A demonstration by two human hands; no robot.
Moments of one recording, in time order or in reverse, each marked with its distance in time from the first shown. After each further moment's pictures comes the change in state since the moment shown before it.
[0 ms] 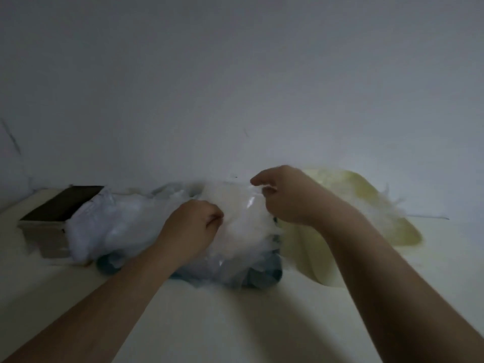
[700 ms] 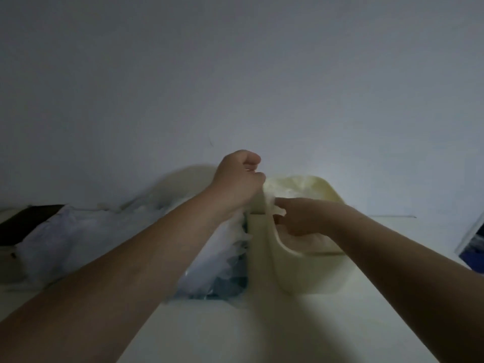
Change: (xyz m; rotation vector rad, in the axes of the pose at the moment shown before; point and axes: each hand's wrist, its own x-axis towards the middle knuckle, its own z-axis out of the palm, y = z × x) left_hand 0.092 0.163 0.005 -0.679 -0.003 -0.200; right_hand 0.008 0.109 -0.015 -0.255 -0.385 0.264
